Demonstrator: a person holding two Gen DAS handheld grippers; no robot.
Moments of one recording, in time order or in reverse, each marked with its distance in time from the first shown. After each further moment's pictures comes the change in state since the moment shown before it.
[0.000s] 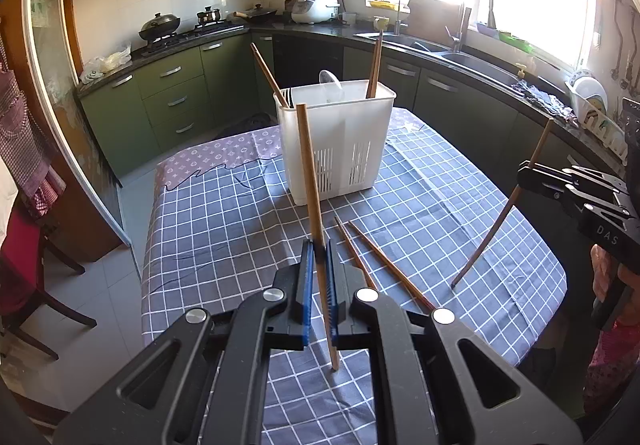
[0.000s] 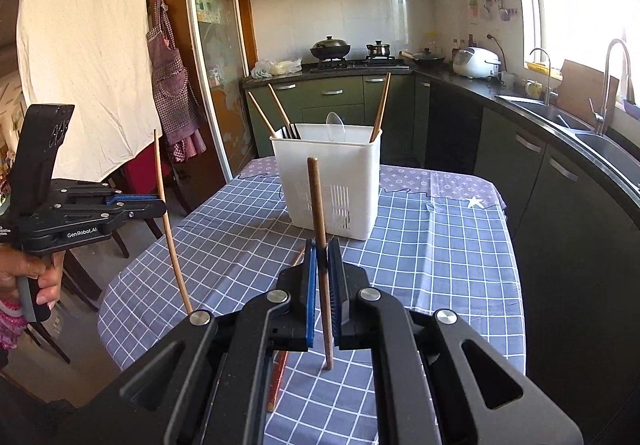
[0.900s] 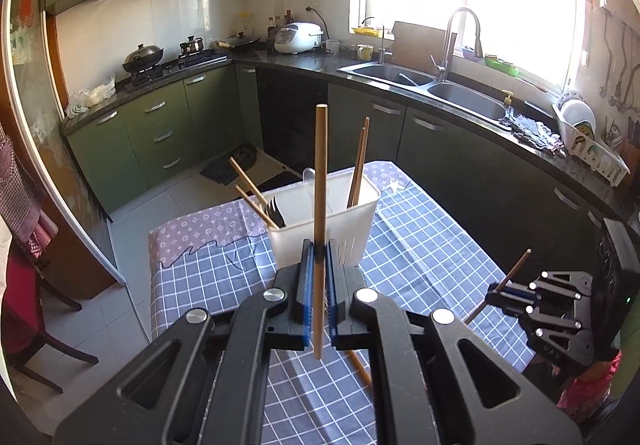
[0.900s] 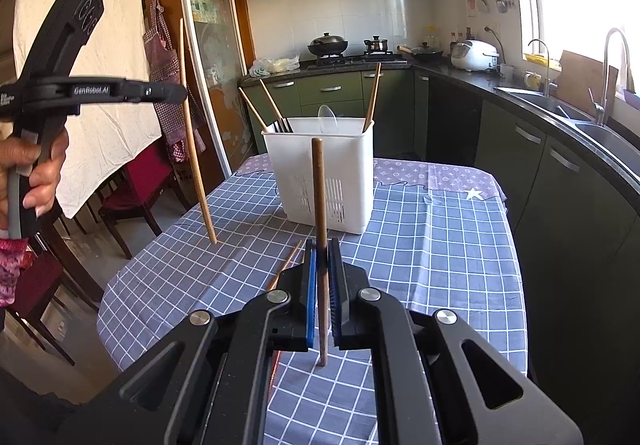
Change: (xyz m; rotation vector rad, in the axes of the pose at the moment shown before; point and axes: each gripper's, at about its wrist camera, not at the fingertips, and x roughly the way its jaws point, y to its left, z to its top) left arm -0.015 -0.005 0.112 0.039 -0.075 -0.046; right arm 0.005 -0.012 -0.007 0.025 0.015 0.007
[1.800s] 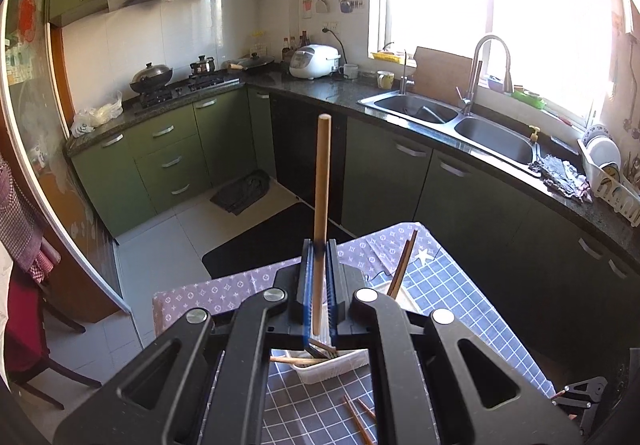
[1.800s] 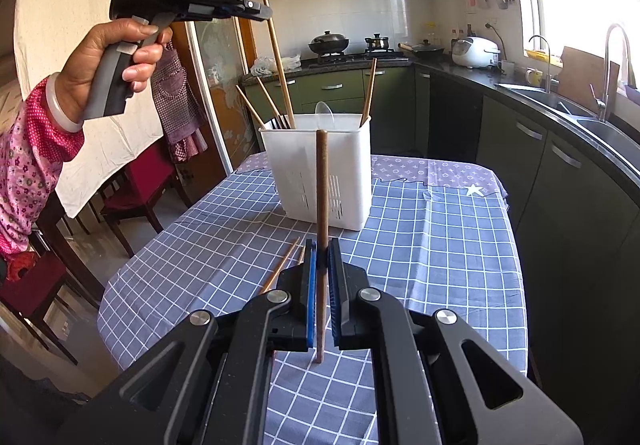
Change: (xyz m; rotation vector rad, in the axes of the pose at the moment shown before) left arm 0.074 0.022 0.101 -0.027 -0.041 0.047; right arm 0.000 -0.007 -0.003 0.009 0.002 0.009
